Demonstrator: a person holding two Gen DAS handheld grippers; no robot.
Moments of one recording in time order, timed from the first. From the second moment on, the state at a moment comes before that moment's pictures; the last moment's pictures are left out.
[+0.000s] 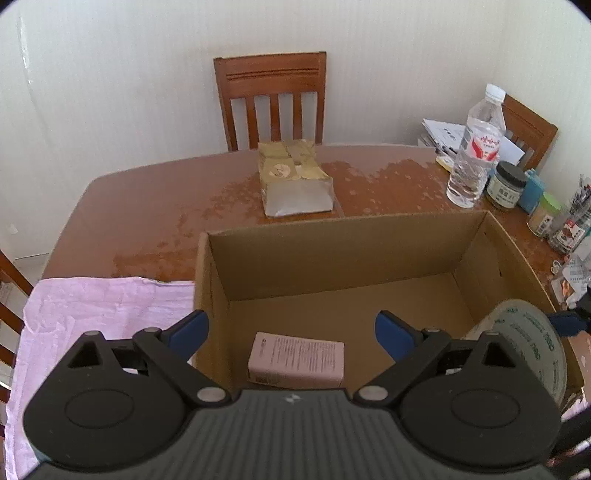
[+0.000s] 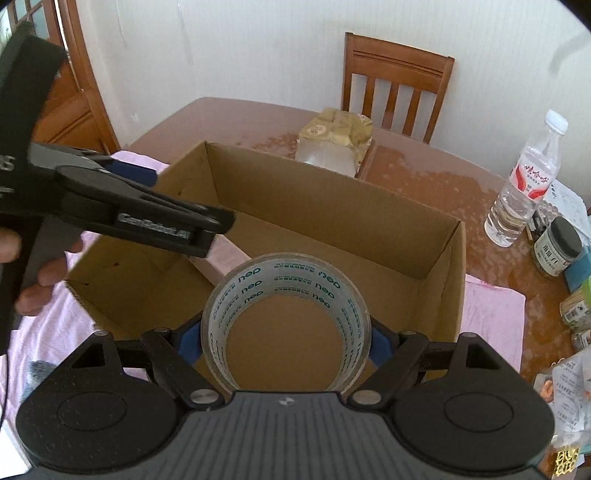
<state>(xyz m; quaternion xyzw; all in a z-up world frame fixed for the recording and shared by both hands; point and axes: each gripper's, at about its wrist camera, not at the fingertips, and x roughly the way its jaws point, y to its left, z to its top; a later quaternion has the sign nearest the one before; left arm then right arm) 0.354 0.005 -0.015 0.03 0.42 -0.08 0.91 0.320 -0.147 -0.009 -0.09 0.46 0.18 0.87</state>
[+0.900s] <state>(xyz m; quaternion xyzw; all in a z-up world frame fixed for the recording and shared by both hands) 0.221 0.041 0.014 0.04 0.36 -0.07 0.93 0.208 -0.145 0.026 -0.08 0.39 0.15 0.91</state>
